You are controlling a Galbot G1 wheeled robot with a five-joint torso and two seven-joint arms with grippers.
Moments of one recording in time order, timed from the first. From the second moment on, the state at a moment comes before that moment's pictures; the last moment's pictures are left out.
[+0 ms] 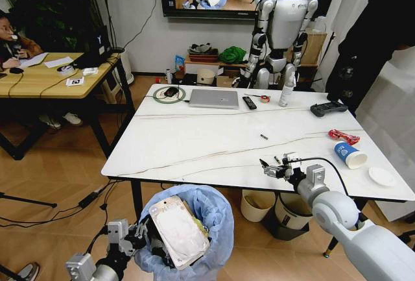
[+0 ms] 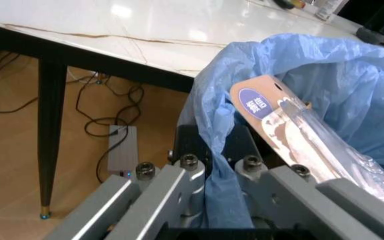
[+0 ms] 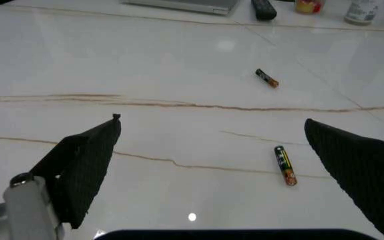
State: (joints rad) left arm 1.94 -1.23 -0.62 -2.31 -0.60 0.24 0.03; right arm -1.08 0.82 0.20 1.80 0.74 -0.28 0.09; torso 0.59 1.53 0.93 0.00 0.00
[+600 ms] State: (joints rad) left arm 1.96 -1.24 -0.64 -2.32 -0.60 0.24 0.03; right arm -0.93 0.85 0.12 1.50 0.76 -0.27 -0.01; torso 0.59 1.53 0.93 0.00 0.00
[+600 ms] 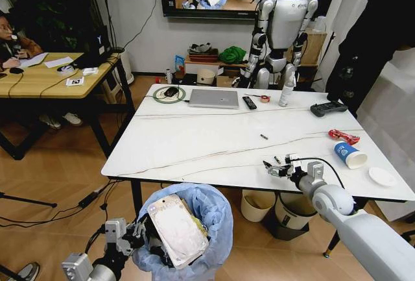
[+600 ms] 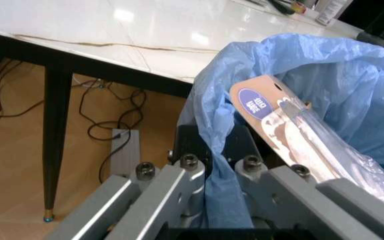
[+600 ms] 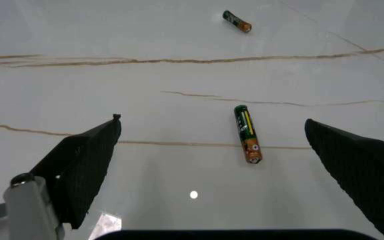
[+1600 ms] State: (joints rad) left arm 1.96 -1.24 -0.66 -2.34 -0.62 0.24 0.03; right arm -0.88 0.87 0.08 1.42 0.79 -0.27 -0.05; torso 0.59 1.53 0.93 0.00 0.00
